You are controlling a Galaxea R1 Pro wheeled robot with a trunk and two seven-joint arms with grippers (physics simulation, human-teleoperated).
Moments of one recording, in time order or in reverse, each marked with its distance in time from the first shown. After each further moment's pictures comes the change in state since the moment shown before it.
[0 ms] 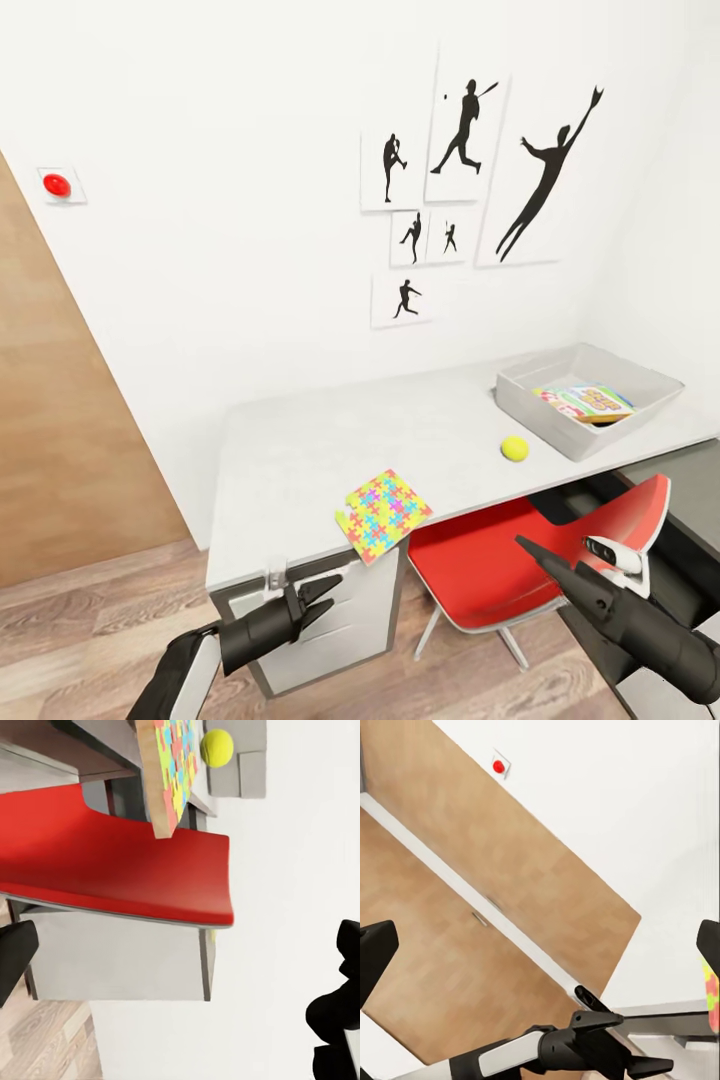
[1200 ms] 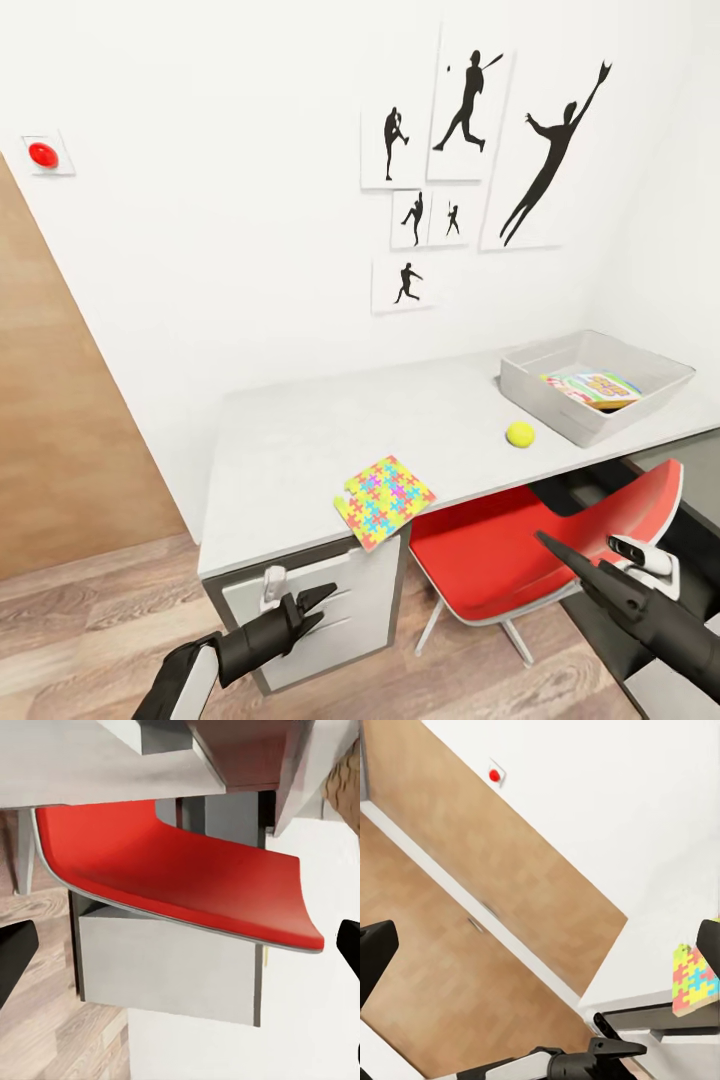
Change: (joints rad) left arm -0.003 -0.007 0.049 0.063 0.006 -0.044 0.132; right arm 0.000 0.000 -0.084 0.003 0.002 0.037 0.059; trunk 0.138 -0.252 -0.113
